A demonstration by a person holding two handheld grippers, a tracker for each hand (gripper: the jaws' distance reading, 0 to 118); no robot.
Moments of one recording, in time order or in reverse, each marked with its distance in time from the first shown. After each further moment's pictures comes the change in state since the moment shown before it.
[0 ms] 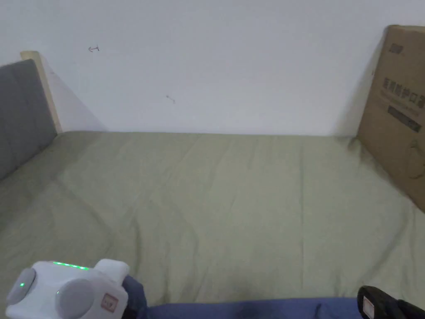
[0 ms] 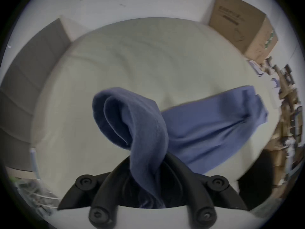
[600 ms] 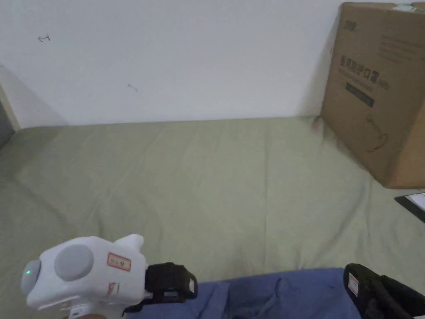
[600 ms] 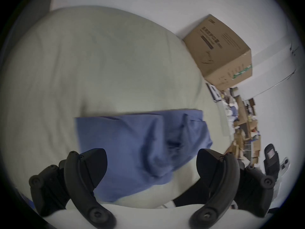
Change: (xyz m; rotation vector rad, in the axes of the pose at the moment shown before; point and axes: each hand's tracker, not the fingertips) left arm 0.051 0.021 -0.015 0.045 -0.277 0.201; right arm 0.039 -0.013 0.013 0.006 -0.075 -0.057
